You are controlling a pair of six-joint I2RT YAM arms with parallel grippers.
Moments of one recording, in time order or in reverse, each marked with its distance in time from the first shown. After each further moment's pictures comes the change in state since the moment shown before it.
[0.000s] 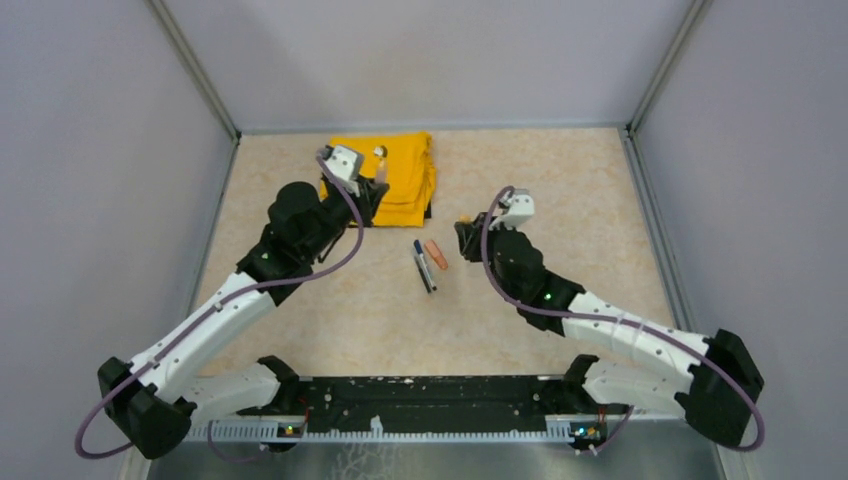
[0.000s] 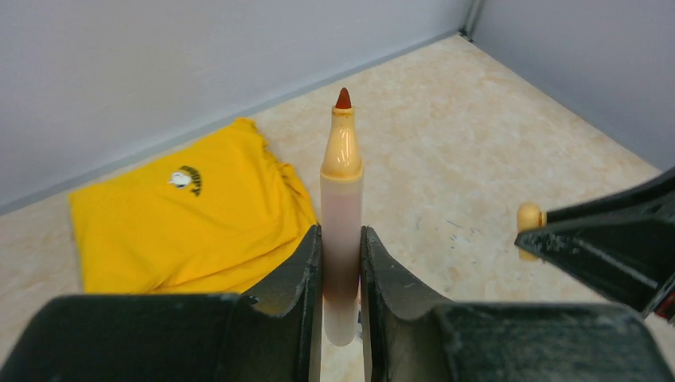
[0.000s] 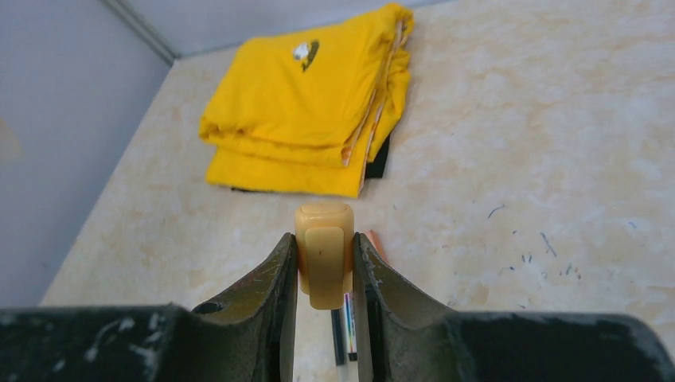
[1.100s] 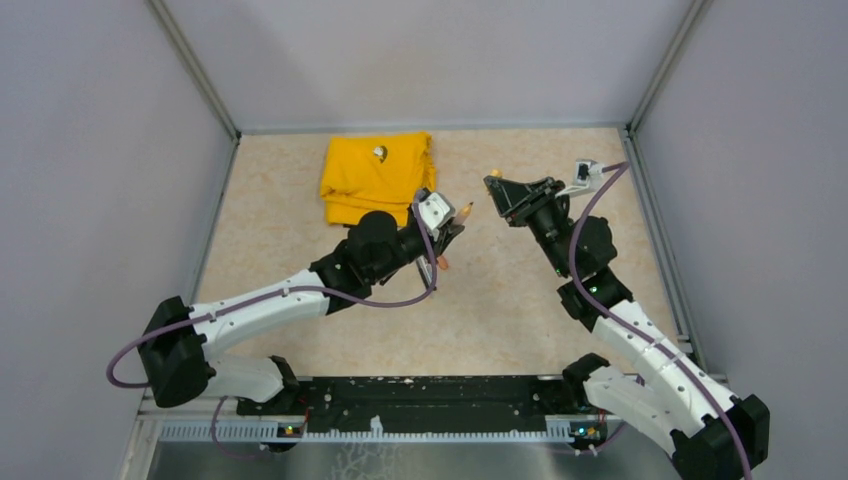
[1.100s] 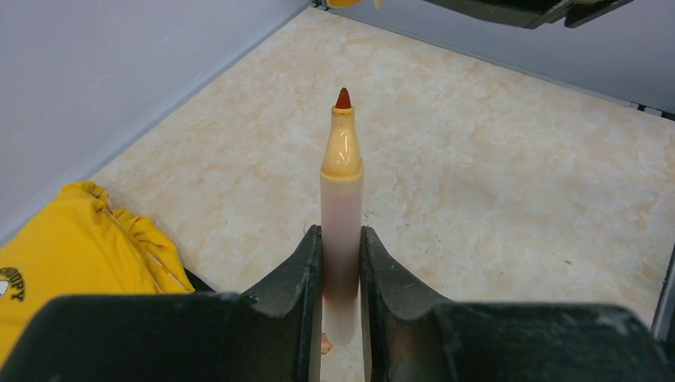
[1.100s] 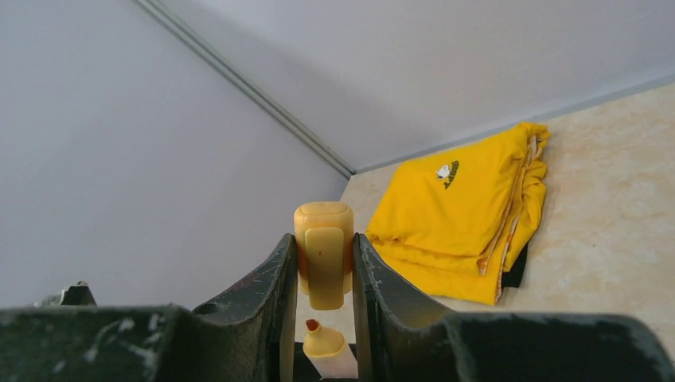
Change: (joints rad) left arm -0.346 0.304 -0.039 0.304 0.045 0.142; right arm -0.390 -0.229 0.021 0.155 -0.453 0.309
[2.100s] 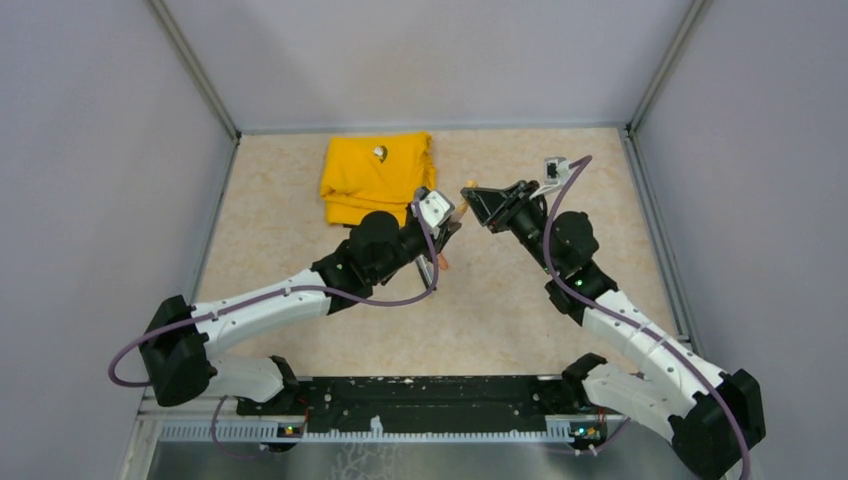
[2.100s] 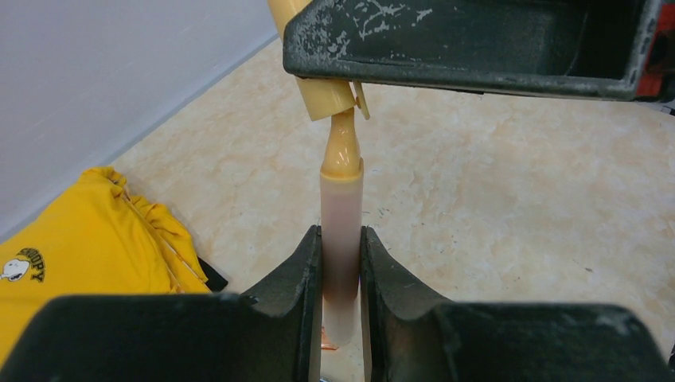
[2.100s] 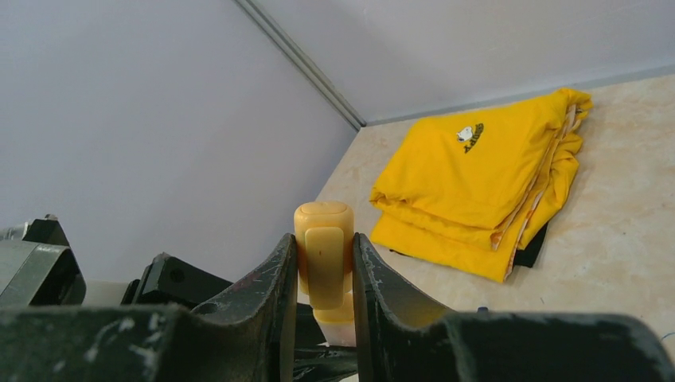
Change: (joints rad) left arm -0.001 0.010 0.000 0.000 -0.062 -0.005; right arm 0.050 0.092 0.000 0.055 -0.115 -0.071
